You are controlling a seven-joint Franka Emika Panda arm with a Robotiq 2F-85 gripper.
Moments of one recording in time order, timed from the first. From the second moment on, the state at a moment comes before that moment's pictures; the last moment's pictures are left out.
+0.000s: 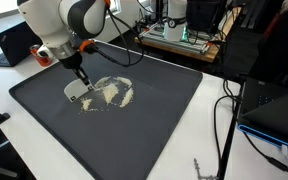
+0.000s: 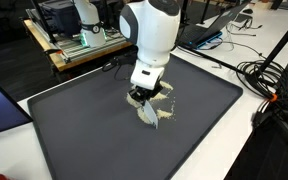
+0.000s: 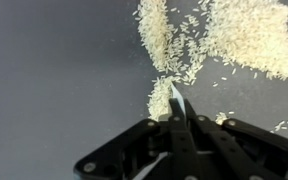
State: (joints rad) arm -0.08 0.77 -0.12 -1.52 0.01 2.20 0.09
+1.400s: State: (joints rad) arm 0.08 0.44 -0.16 -1.83 -0.38 2.26 0.17
